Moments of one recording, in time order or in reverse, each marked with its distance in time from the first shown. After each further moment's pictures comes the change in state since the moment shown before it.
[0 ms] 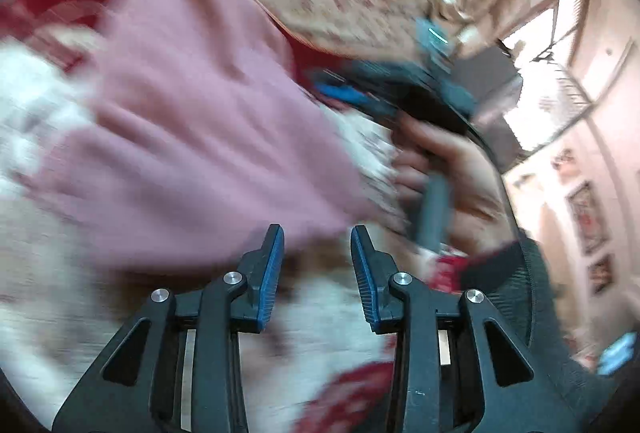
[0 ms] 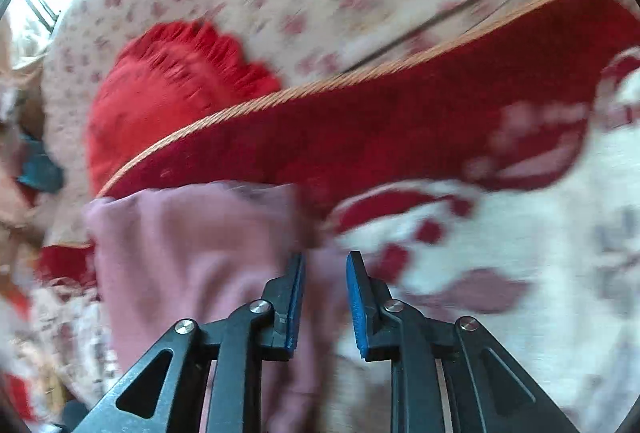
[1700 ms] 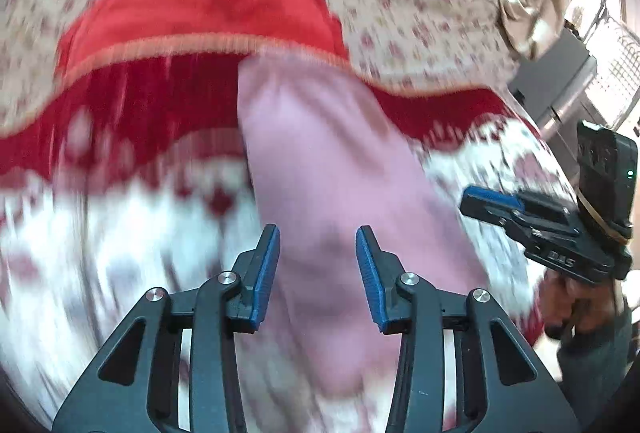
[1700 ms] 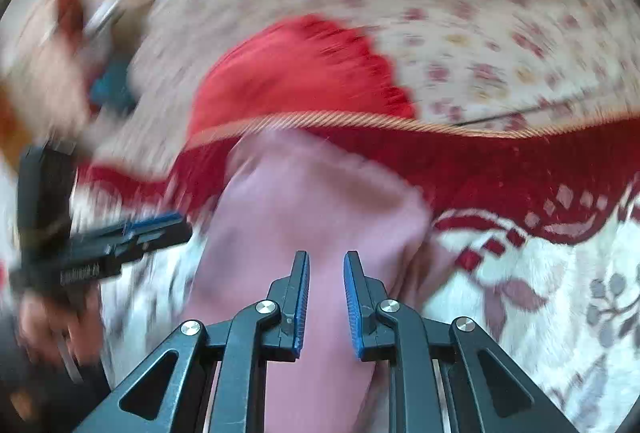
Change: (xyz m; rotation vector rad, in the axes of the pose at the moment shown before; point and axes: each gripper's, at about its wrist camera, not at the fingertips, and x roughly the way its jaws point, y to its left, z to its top) left arm -0.020 0.036 0.057 0.122 -0.004 0.314; right arm -0.064 0.087 -0.074 -0.483 0.005 0.150
